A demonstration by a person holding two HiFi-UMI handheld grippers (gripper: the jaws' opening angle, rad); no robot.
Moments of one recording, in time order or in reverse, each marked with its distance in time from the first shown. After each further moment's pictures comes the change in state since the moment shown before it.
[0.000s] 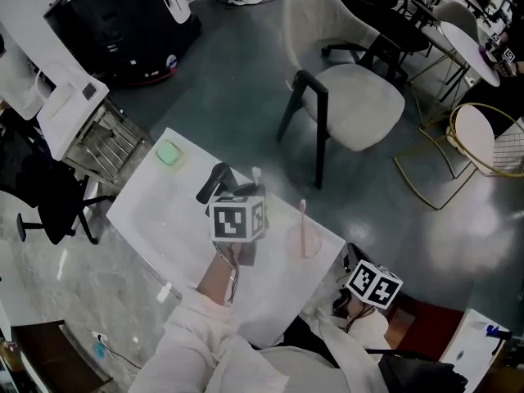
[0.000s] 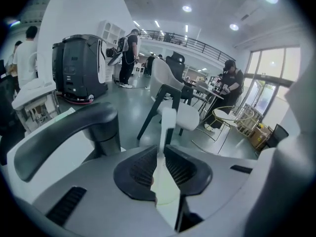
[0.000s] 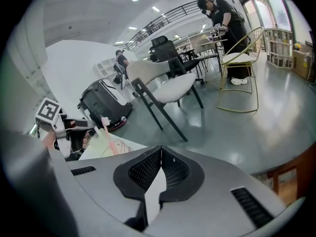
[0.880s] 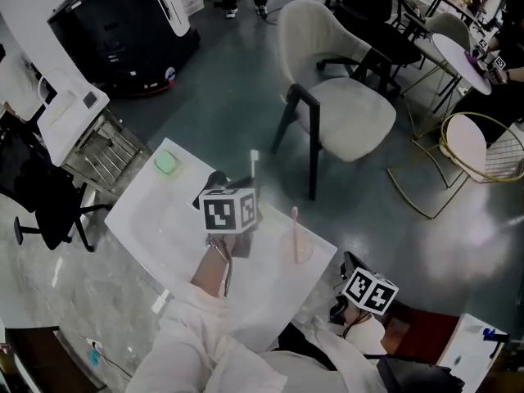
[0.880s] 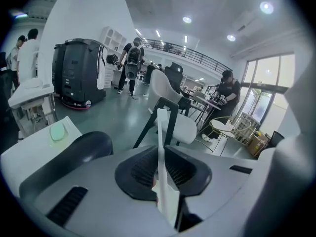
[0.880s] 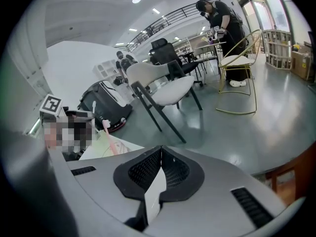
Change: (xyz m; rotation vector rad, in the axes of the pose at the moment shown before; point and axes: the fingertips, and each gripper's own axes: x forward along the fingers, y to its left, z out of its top) left arm -0.004 -0.005 0.042 -0.027 -0.107 -0.044; right arm -0.016 -0.008 0.006 -0.004 -0.020 -0.005
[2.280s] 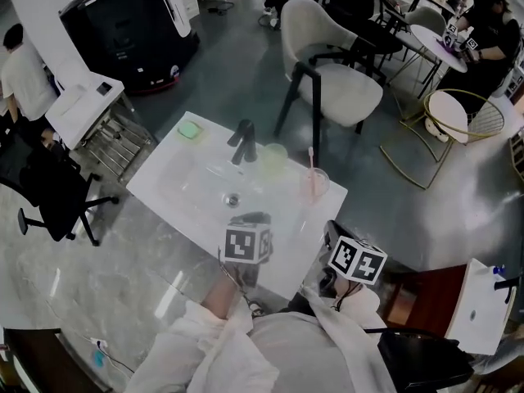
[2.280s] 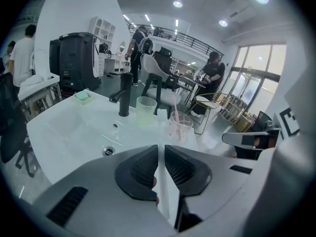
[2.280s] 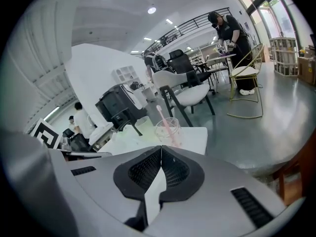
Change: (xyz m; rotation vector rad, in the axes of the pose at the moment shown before) left arm -0.167 -0.022 -0.189 0.101 0.187 -0.049; right arm -0.094 0.111 -0.087 -0.077 -0.092 0.110
